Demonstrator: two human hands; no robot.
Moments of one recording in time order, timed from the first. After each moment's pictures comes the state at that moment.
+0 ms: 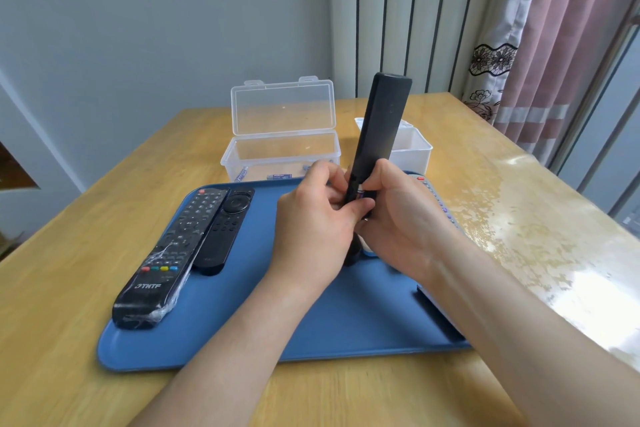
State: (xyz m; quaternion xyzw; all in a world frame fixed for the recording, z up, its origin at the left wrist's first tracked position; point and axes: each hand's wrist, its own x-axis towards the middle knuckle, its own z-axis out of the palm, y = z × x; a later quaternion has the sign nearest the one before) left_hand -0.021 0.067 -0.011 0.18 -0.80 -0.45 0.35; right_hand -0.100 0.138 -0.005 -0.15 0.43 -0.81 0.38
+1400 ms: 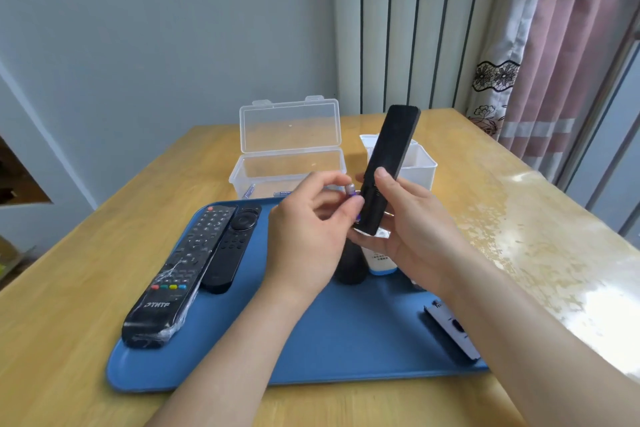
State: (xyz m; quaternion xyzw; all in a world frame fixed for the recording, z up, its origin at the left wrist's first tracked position) left_hand -0.021 0.051 -0.007 0.12 -0.77 -0.49 0.40; right_hand -0.097 0.152 0.007 -0.17 0.52 -0.78 0.30
